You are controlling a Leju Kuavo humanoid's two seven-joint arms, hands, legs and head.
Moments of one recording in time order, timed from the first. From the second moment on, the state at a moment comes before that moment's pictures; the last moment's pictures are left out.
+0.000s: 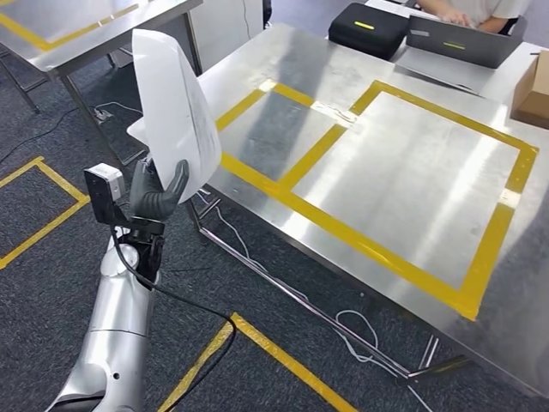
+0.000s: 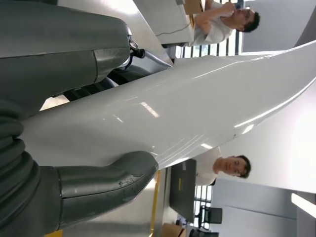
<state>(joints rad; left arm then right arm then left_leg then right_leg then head) -0.44 -0.32 0.32 -1.24 -0.36 -0.19 -0.31 -0.09 0.18 -1.21 -0.26 1.22 0.01 0.20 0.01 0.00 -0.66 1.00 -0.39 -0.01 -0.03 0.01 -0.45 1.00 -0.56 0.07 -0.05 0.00</state>
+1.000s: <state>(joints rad) -0.43 -0.32 0.32 -1.24 -0.38 -0.17 -0.30 -0.10 0.18 -1.23 -0.26 1.18 0.01 0.20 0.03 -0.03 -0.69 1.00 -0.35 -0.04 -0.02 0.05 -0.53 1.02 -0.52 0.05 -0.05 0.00</state>
